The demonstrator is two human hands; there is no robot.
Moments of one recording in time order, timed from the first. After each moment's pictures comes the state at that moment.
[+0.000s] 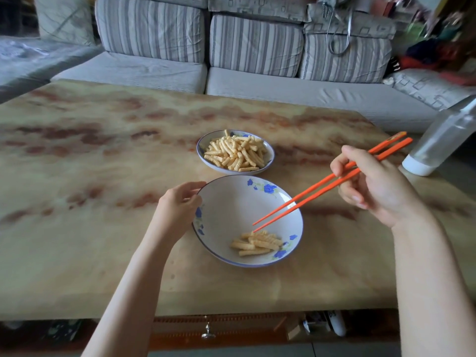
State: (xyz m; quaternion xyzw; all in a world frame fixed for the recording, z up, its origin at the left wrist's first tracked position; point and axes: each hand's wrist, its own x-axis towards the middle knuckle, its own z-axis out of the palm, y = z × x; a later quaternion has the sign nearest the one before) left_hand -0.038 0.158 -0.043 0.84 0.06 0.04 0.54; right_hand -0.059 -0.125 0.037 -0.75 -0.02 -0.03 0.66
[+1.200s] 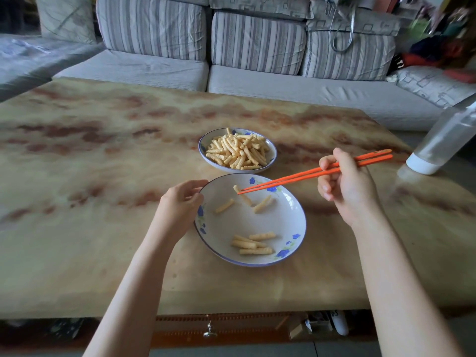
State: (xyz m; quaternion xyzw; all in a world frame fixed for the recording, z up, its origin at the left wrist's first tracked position) left_hand -0.036 0.158 -0.045 0.83 0.06 0.04 0.55; right_hand -0.030 -0.100 0.000 -0.64 0.06 -0.15 0.75
